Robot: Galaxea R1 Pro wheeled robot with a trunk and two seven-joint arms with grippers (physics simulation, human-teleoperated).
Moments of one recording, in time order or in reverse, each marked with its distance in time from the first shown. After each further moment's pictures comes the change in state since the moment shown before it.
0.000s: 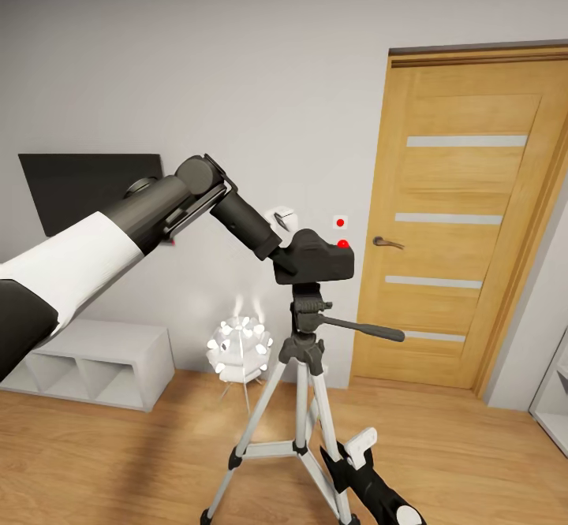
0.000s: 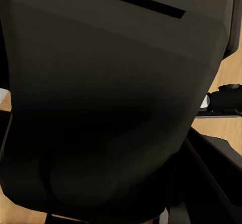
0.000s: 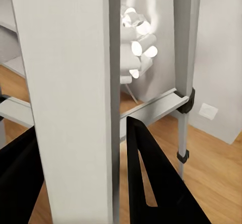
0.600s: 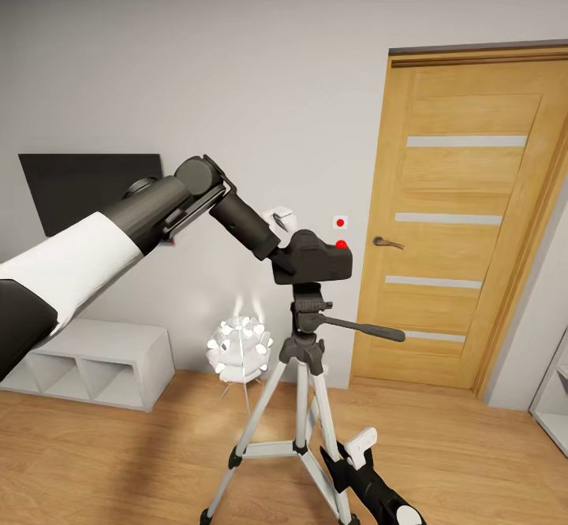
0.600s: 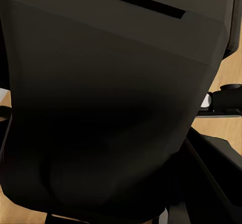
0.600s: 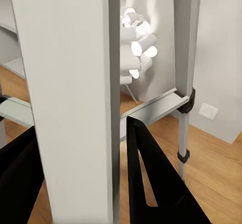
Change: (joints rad) left arm 0.000 0.003 -0.004 0.006 0.000 0.000 0.001; right arm 0.000 0.000 0.003 0.000 -0.008 0.001 0.000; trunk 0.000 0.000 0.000
